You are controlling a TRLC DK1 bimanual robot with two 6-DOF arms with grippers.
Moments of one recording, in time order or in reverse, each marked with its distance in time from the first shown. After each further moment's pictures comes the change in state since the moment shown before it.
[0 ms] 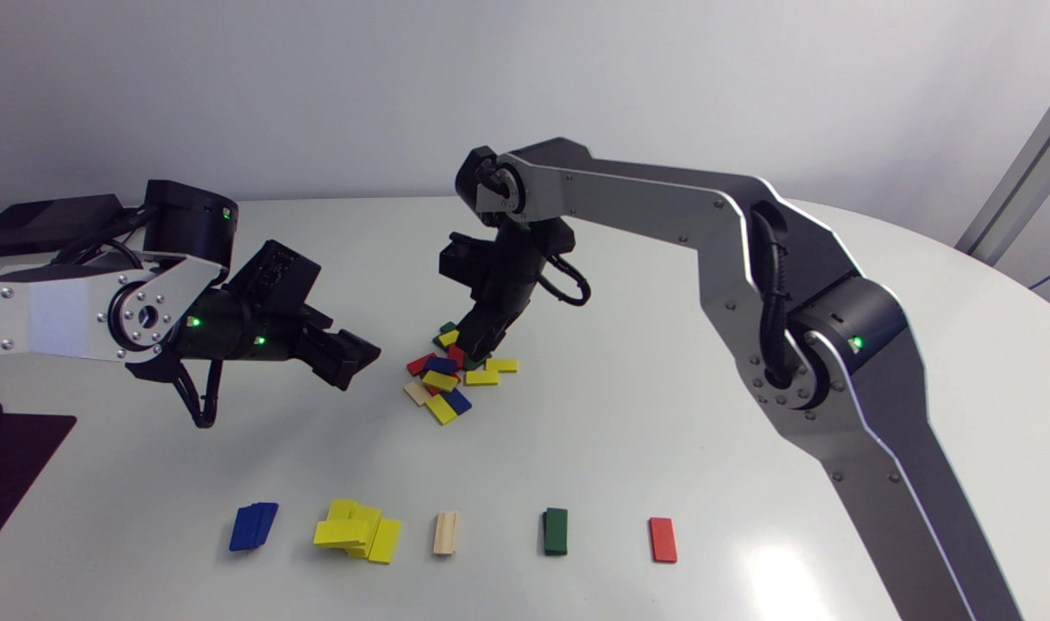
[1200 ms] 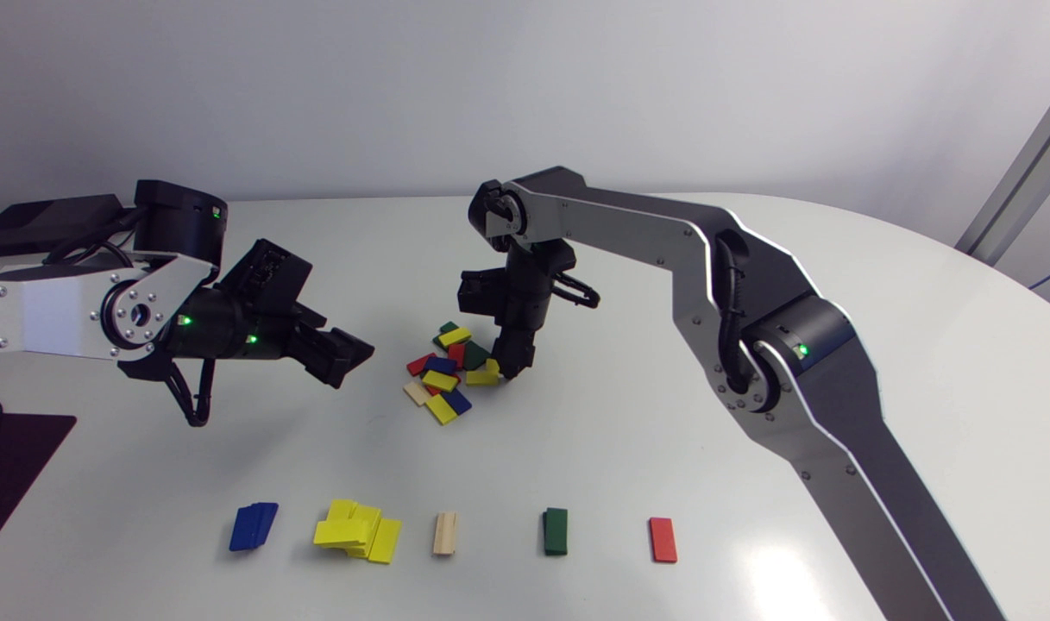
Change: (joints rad) left arm 0.029 0.002 0.000 0.001 0.018 0.011; right arm -0.022 0.124 0.092 -0.087 0.131 -0.306
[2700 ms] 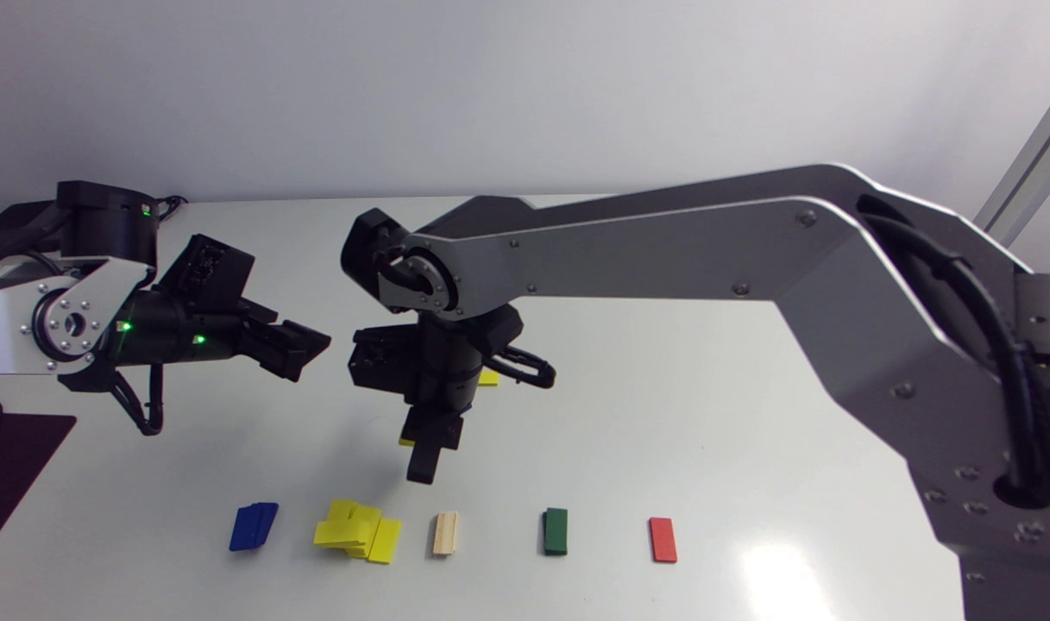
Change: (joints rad) left arm 0.118 -0.116 -0.060 0.001 0.000 -0.016; right arm 0.333 -0.470 -0.629 0.296 0.022 0.272
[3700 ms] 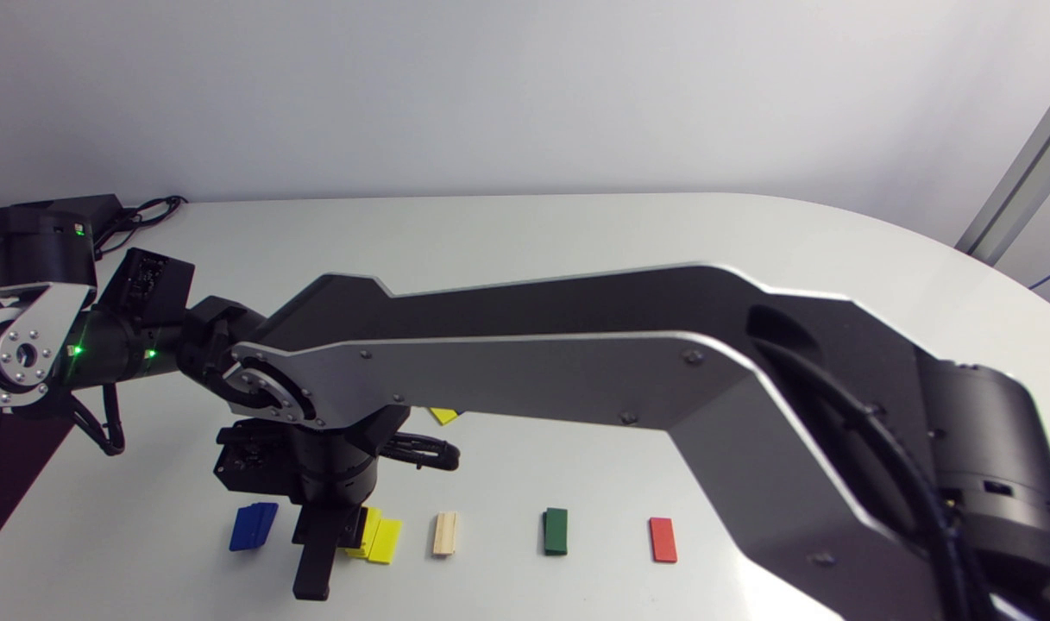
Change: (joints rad) left arm 0.130 -0.061 -0.086 0.080 -0.027 -0.023; right arm 0.223 0.084 0.119 -0.043 0.000 0.101
